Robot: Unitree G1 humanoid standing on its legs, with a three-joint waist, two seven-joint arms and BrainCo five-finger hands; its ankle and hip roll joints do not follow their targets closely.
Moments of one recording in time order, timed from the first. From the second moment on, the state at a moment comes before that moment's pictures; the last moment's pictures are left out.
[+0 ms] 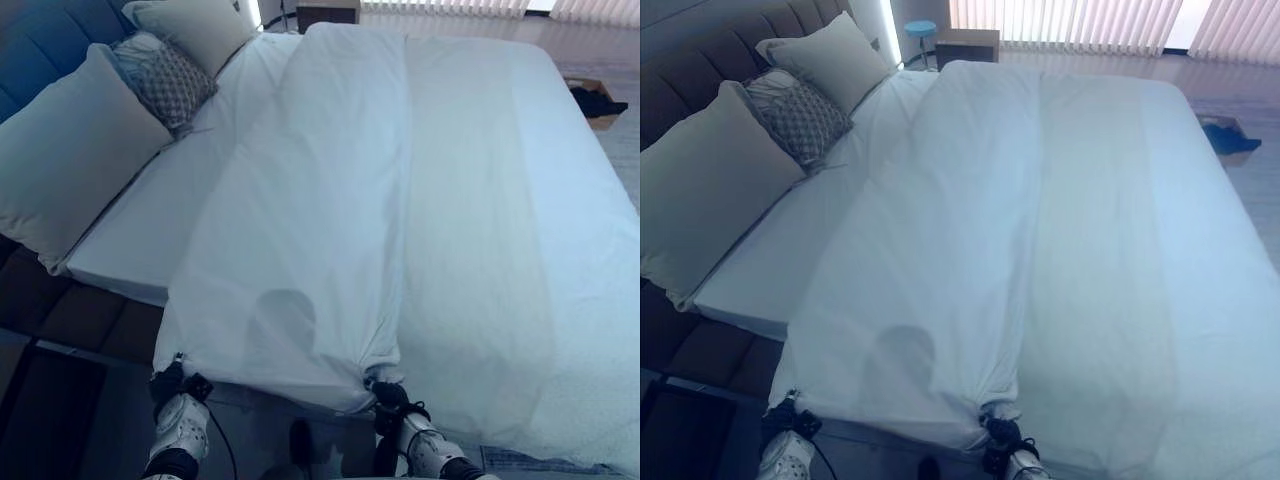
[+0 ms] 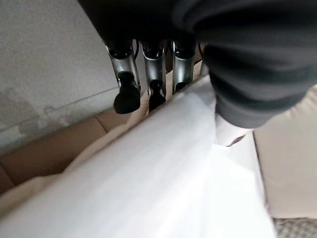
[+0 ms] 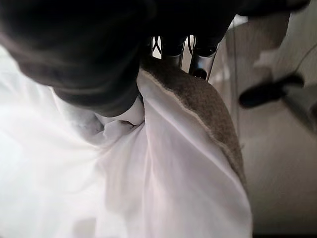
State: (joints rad) left arm -0.18 0.24 0.13 0.92 -0.75 -0.21 0.39; right arm -0.22 -0.03 0.42 1.03 0.60 -0.06 -0.08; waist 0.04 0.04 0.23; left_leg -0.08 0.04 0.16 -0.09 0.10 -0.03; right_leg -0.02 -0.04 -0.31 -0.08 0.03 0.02
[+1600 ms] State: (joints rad) left arm -0.17 0.33 -0.01 0.22 -0.84 -0.23 0.21; right arm -0.35 -0.33 0.32 0.32 0.44 -0.11 -0.18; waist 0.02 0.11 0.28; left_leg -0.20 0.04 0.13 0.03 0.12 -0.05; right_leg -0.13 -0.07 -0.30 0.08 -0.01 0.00
